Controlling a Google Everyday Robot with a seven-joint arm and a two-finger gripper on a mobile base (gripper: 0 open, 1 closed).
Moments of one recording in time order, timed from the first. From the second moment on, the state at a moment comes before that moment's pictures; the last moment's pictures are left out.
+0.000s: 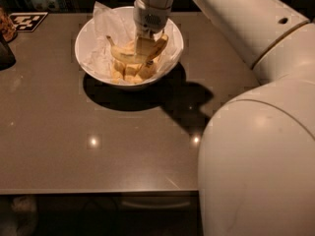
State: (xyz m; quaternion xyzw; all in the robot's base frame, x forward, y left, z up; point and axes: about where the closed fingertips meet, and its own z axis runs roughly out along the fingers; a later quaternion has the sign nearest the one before) arm 0.661 0.036 0.916 -0.72 0.68 0.05 0.16
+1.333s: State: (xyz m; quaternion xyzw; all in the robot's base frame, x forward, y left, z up) arm 0.613 0.041 0.939 -0.73 0.66 0.07 0.18
